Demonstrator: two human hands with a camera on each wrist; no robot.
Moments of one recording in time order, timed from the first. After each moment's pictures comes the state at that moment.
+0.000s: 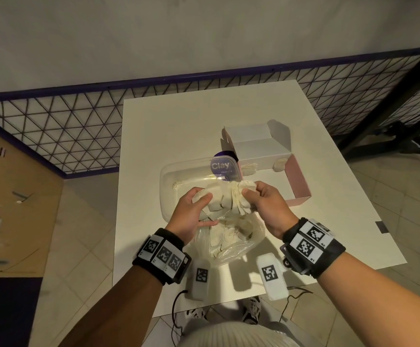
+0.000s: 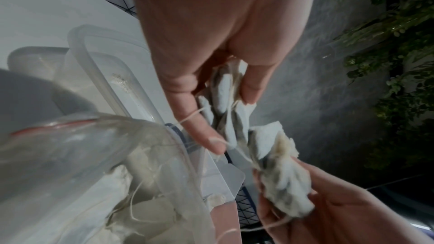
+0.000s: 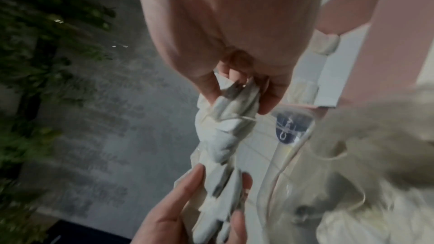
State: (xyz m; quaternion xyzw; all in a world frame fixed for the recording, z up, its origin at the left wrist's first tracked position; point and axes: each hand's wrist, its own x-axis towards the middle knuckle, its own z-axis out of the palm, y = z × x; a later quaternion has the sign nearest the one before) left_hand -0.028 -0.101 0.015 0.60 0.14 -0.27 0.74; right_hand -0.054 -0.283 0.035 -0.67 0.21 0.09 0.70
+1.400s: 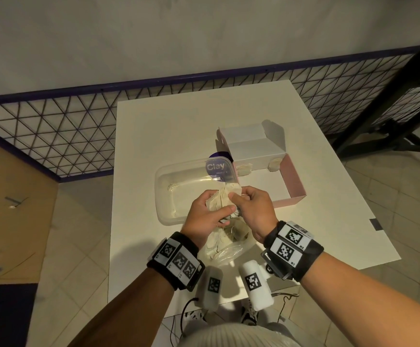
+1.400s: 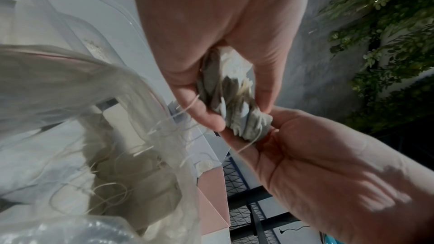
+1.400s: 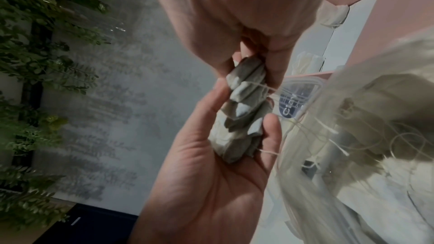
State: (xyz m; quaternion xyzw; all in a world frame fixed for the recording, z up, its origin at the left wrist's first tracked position) left_hand -0.043 -0.135 0.019 0.61 0.07 -0.26 0.75; right_hand -0.054 -0.264 0.016 -0.70 0.26 0.02 0.66
